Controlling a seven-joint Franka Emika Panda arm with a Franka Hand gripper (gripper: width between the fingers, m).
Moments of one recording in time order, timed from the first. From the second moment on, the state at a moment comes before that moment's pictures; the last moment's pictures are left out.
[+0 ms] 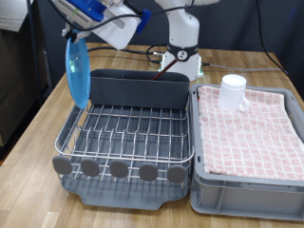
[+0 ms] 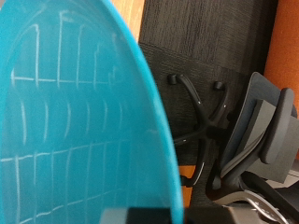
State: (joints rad) arm 0.18 -0.04 -0.51 -2.19 -0.91 2.38 0.84
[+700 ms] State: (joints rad) arm 0.18 0.03 -0.55 -2.25 -1.03 2.52 0.97
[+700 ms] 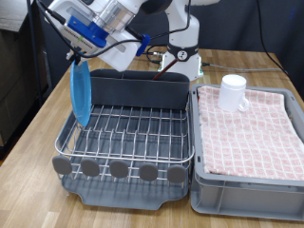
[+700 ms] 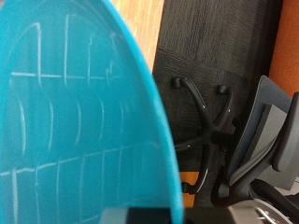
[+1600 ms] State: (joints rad) arm 0.18 0.14 -0.58 -2.26 -1.05 2.63 1.05
